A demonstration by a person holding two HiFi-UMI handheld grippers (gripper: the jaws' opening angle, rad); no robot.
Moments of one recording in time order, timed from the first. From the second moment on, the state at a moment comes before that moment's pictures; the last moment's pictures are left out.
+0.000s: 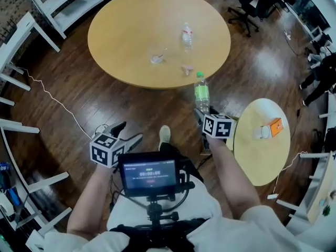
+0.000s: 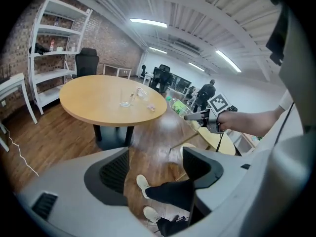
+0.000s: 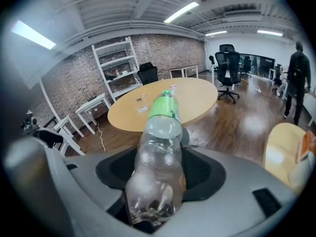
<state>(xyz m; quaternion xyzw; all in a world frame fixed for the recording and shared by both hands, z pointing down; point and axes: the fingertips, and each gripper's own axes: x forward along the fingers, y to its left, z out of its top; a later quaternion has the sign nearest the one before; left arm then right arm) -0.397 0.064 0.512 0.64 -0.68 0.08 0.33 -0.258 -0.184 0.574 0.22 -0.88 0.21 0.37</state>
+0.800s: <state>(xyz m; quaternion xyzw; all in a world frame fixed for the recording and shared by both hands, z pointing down) -0.488 -0.022 0.513 0.60 -0.70 0.08 0.38 -0.493 -0.290 0.665 0.13 -0.85 0.19 0.48</state>
